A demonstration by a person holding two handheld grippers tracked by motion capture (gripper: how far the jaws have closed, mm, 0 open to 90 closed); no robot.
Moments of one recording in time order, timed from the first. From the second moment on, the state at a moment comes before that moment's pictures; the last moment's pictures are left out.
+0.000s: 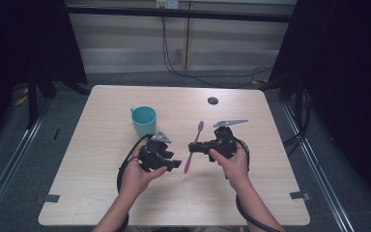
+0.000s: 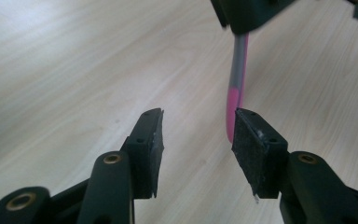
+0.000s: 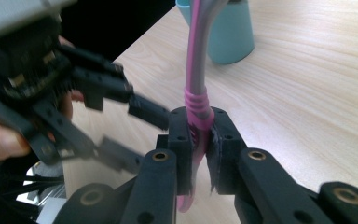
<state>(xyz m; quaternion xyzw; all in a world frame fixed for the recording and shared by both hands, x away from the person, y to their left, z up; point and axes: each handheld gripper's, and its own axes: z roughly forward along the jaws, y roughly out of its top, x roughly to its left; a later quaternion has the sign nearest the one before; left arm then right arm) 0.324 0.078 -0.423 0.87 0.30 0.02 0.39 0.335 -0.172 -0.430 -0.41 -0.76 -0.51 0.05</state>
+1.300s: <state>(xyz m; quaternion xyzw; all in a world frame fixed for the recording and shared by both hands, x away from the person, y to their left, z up) 0.341 0.045 -0.371 0.85 0.28 0.02 0.44 0.328 -0.159 -0.427 -0.37 -0.79 -0.49 0.06</state>
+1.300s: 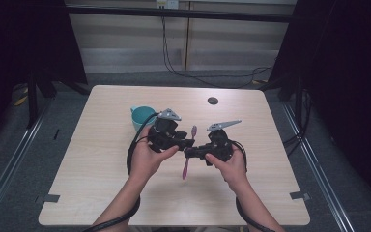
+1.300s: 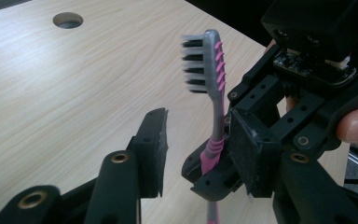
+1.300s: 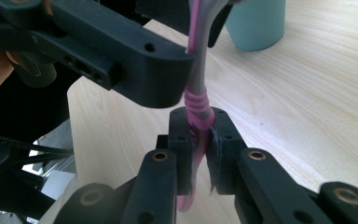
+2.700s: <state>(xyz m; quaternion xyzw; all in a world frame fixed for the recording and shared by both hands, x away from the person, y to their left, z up) 0.335 0.042 -0.375 0.82 0.29 0.03 0.48 0.324 -0.154 -0.430 -0.38 -0.76 -0.52 0.05</state>
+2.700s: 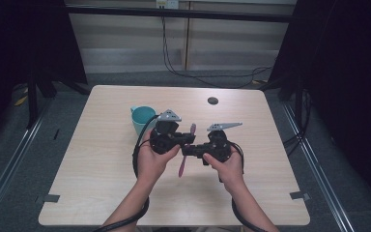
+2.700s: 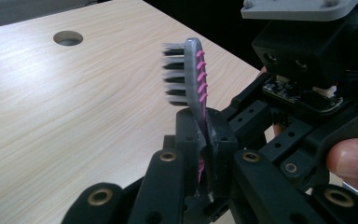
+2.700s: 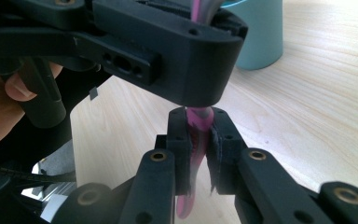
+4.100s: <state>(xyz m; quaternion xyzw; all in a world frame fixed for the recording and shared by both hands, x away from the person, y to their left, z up) 0.358 0.094 -0.356 0.80 0.33 0.07 0.49 0.287 -0.225 -0.490 -0.41 -0.81 -0.39 -0.13</state>
